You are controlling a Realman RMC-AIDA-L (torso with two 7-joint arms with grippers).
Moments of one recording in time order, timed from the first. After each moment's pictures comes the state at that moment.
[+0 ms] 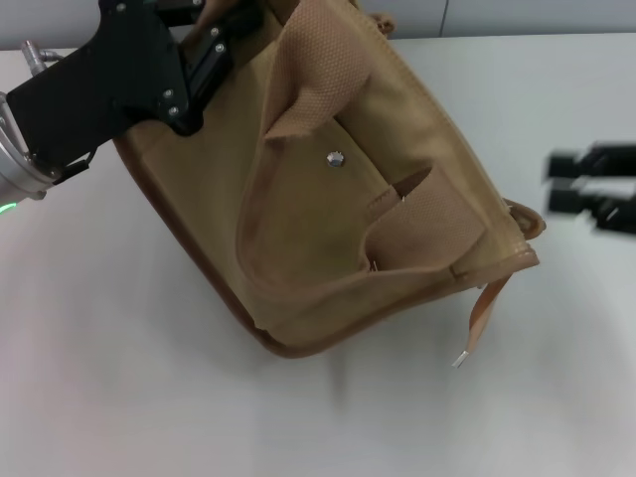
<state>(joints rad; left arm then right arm) -0.50 -2.08 0.90 0.53 1.26 1.73 -0.76 0.42 2.05 -0.52 -1.02 -1.90 -2.02 1.65</state>
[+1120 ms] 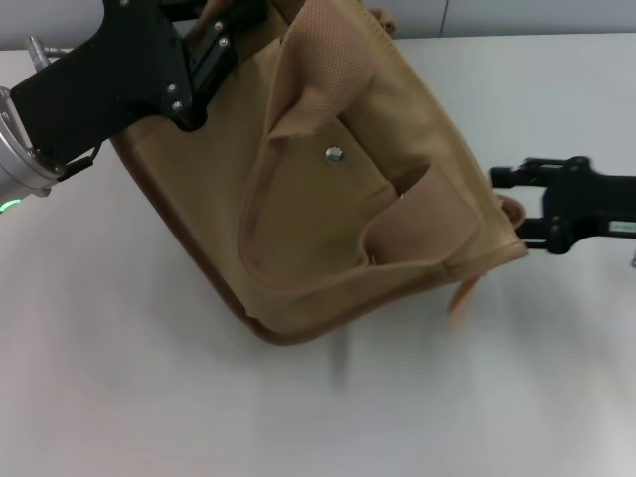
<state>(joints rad) -0.51 -2.07 0.91 0.52 1.24 1.73 -0.76 0.48 2.08 -0.68 -0.82 -2.08 -1.53 1.37</state>
